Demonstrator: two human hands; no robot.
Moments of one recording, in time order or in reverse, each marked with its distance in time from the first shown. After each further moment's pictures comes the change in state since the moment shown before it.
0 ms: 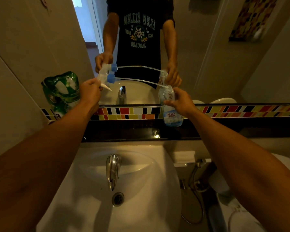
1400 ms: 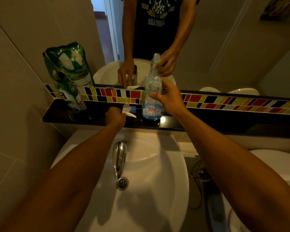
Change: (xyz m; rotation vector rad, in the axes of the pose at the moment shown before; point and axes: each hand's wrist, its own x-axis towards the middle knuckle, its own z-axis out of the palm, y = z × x) left_hand -0.034 -0.182 0.007 0.623 -0.057 -0.185; right_hand 0.008 -0.011 0.111 0.074 -0.026 -0.157
